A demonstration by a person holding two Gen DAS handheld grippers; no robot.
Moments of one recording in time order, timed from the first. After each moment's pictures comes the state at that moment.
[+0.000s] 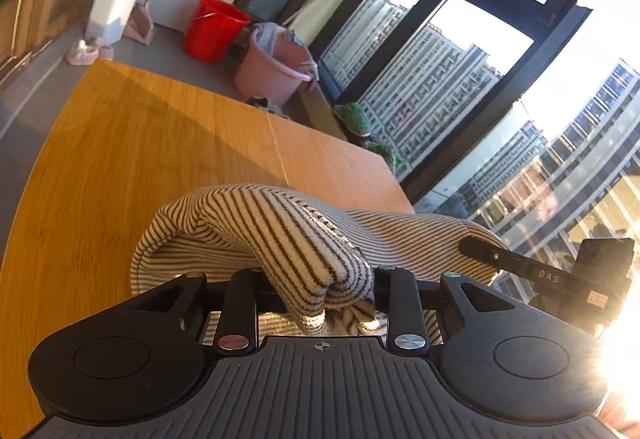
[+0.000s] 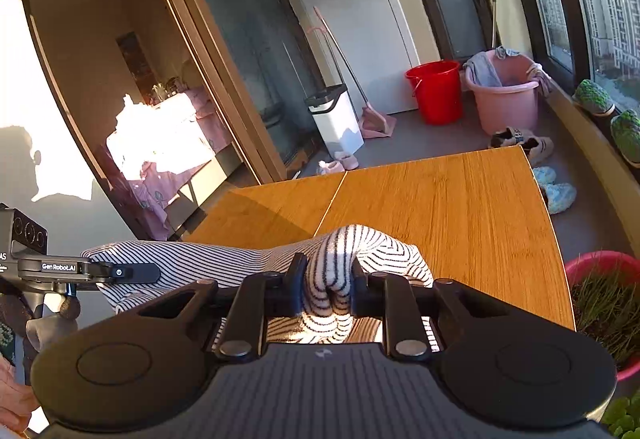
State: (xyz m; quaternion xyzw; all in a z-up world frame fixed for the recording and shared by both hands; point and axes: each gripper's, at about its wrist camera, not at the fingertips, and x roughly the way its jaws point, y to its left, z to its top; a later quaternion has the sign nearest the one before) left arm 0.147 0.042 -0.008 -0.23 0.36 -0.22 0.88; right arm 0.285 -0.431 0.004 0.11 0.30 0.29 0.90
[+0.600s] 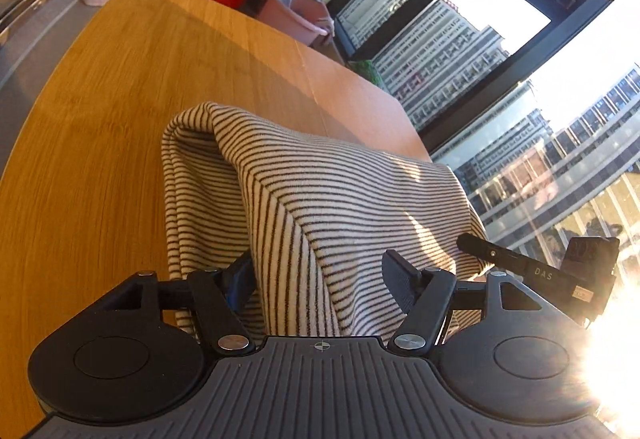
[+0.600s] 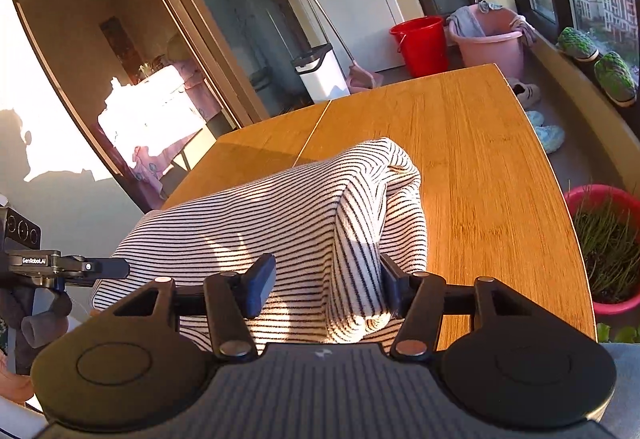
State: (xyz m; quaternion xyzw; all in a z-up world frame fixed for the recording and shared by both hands) left arm 0.125 0.046 -0.060 -0.26 0.42 -0.21 0.84; right arm 0.255 -0.435 -0.048 0.13 0.36 0.28 0.88
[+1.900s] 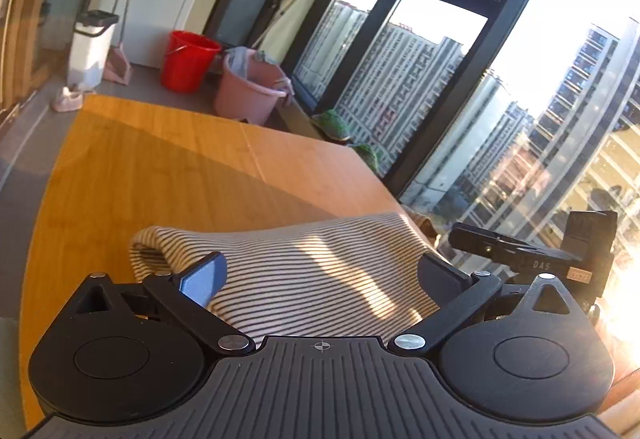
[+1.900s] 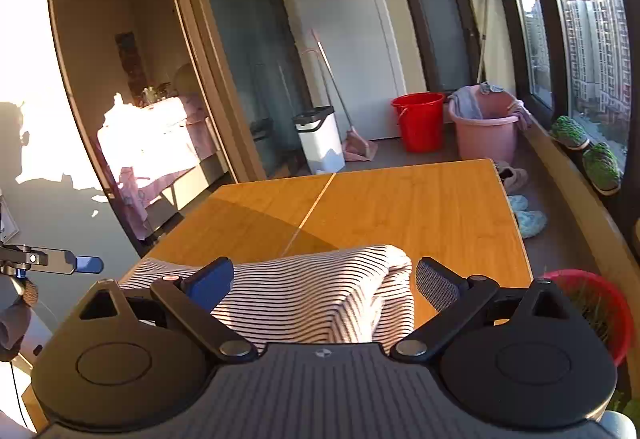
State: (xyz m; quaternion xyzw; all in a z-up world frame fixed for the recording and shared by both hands) left arm 0.098 0.021 0.002 -0.17 0.32 -0.25 0.90; right arm 0.228 -0.419 -0.001 0.07 0.26 0.29 0.92
